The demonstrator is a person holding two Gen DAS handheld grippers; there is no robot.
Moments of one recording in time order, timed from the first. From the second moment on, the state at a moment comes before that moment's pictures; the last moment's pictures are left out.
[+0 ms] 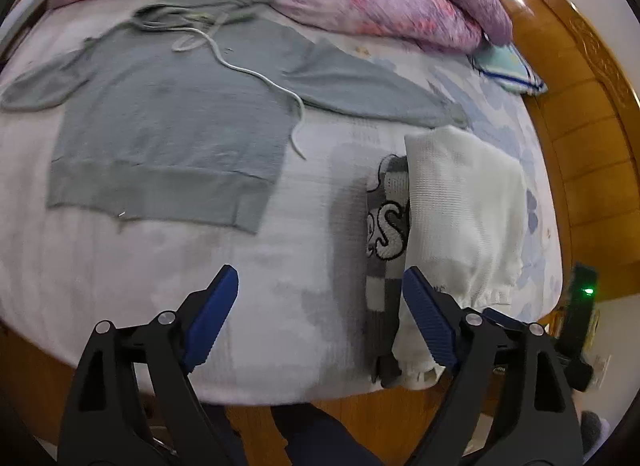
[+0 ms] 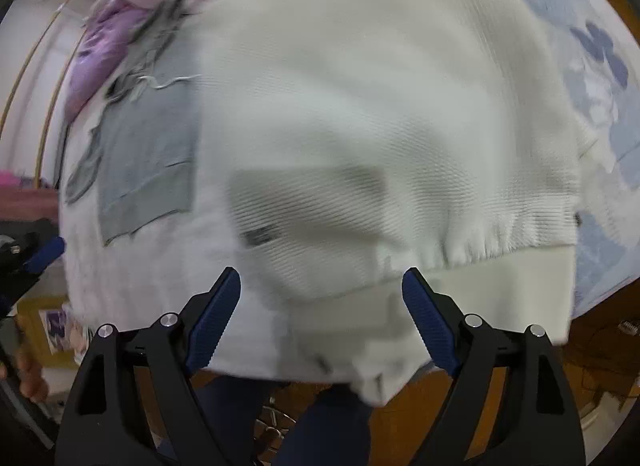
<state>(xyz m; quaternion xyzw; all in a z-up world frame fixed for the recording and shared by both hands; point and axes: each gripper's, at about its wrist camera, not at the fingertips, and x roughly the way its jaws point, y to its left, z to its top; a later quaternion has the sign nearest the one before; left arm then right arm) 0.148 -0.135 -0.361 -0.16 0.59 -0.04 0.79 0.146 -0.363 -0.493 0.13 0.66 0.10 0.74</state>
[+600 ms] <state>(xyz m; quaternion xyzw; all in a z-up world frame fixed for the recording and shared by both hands) 0.035 -0.041 -0.137 -0.08 0.44 0.01 0.89 0.068 -0.229 -0.244 0.04 0.48 0.16 0.86</state>
